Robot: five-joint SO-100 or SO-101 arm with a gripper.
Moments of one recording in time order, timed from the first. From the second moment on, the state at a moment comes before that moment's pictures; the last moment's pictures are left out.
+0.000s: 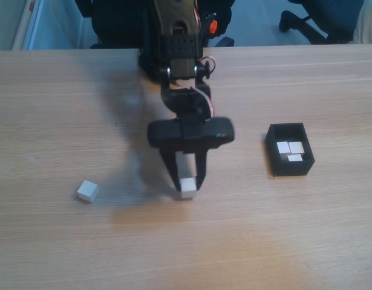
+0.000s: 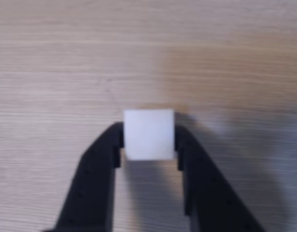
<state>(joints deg) -5.5 102.9 136.7 4.7 -84.8</state>
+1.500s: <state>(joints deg) -38.7 110.9 118.7 41.3 -64.6</state>
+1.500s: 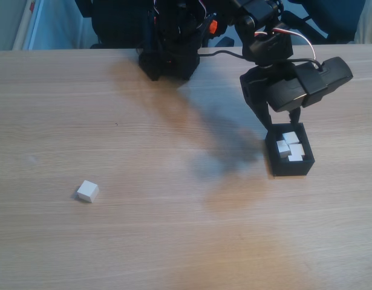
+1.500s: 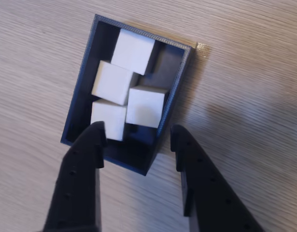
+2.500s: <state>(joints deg) 15.4 113.8 123.1 55.3 -80.8</state>
